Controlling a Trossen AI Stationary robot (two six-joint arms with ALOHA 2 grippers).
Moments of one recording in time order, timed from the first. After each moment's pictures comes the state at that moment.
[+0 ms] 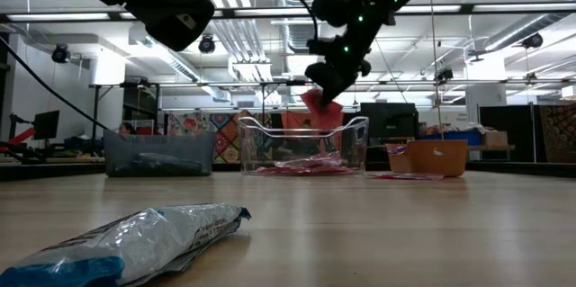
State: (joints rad) left arm -0.46 1.44 0.77 0.15 -0.07 -0.24; right arm -0.43 1.76 1.34 -0.39 0.41 -0.08
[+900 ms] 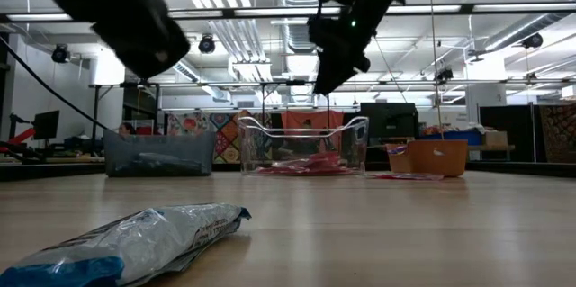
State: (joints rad) left arm -0.46 1.44 0.77 0.02 -0.02 -0.47; right arm -0.34 1.69 1.36 -0.56 0.15 0.05
